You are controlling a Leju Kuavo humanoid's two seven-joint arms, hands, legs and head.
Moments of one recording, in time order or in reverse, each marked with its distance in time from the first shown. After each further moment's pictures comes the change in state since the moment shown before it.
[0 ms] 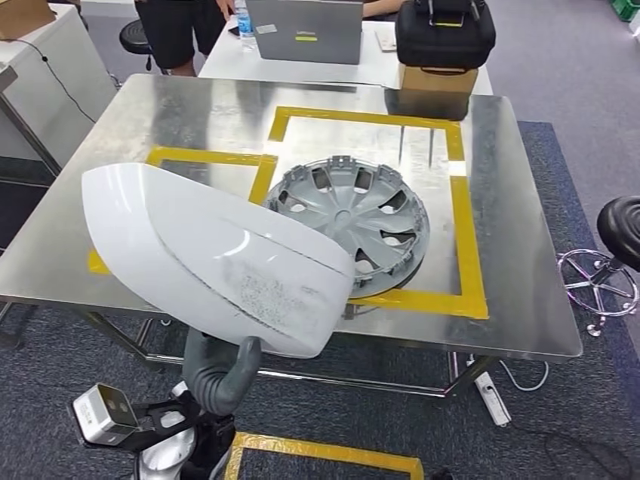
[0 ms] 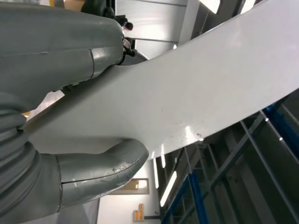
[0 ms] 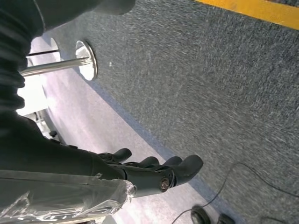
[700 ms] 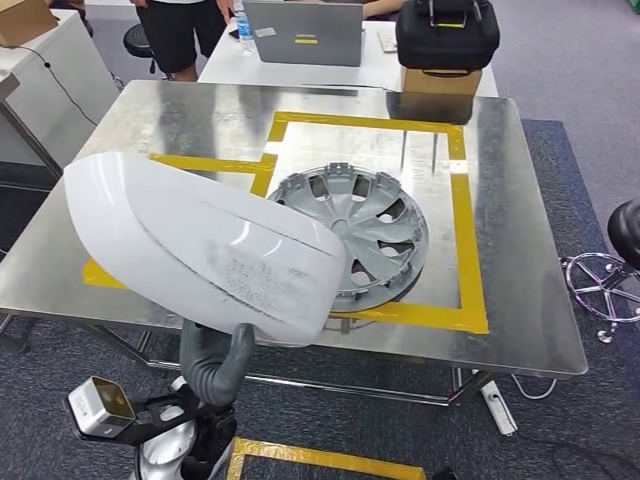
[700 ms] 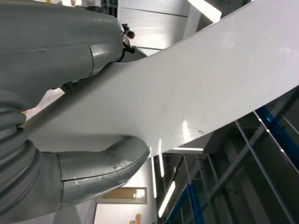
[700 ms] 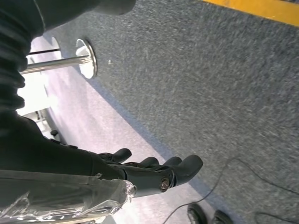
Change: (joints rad) left arm -0.014 -0.005 0.001 -0.003 0.039 0.027 0.021; right arm -0.005 0.003 0.000 0.000 0.001 0.000 0.004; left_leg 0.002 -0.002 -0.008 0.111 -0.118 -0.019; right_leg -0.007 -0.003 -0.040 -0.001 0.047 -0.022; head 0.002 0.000
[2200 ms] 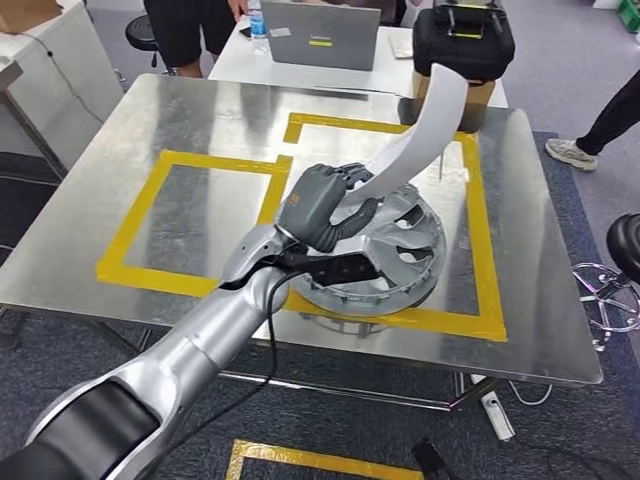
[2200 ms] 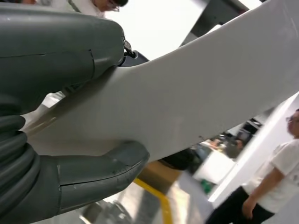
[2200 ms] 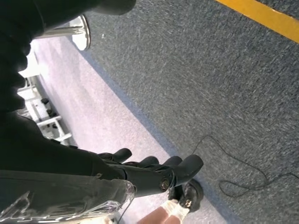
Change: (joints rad) left arm -0.833 -0.041 -0.141 0.901 -0.848 0.648 0.279; right arm -0.090 0.003 0.190 0.000 0.002 0.088 0.081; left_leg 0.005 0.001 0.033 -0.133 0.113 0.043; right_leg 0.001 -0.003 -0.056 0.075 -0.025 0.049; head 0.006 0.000
